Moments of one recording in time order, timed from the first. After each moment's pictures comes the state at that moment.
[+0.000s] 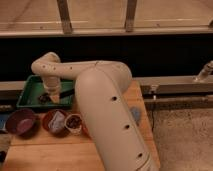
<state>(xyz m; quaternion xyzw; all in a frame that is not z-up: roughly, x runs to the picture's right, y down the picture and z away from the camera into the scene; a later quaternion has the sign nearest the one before) -0.270 0.052 0.852 -0.34 -0.06 -0.04 0.94</state>
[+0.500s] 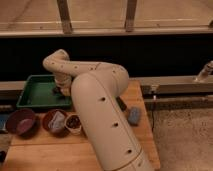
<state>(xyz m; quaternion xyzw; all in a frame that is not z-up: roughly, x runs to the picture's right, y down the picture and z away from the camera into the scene) -0.239 0.016 0.910 -0.31 0.01 0.04 0.95</state>
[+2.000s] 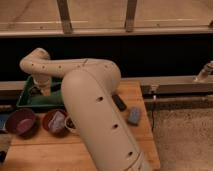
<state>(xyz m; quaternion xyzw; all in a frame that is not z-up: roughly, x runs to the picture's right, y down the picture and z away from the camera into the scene) -0.321 0.024 0.831 -0.28 -0.09 -0.05 0.95</state>
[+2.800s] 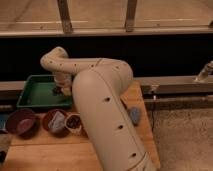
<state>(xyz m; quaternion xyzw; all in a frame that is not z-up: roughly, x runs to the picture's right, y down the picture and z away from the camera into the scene) -0.214 0.012 0.888 -0.31 0.03 0.00 0.95</state>
